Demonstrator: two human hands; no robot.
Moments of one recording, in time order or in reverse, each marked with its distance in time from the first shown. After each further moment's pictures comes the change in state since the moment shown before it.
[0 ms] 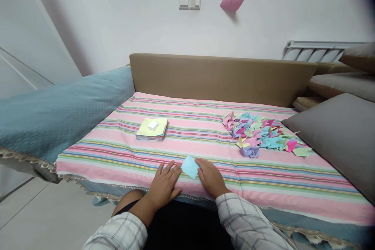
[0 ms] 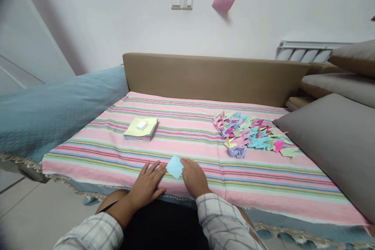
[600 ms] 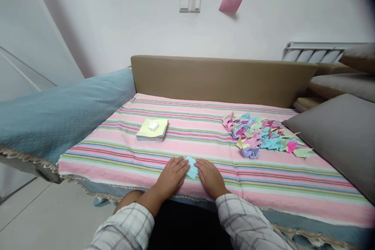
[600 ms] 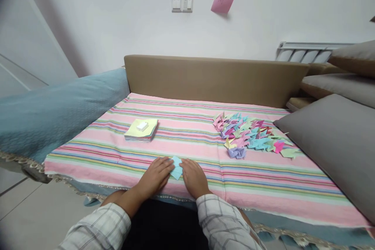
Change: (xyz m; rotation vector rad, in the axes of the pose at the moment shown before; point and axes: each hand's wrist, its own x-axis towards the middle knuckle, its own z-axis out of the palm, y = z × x) left_hand 0.035 0.004 0.003 -0.055 0.152 0.101; right_hand -0.004 0.006 0.004 0.036 0.138 -0.112
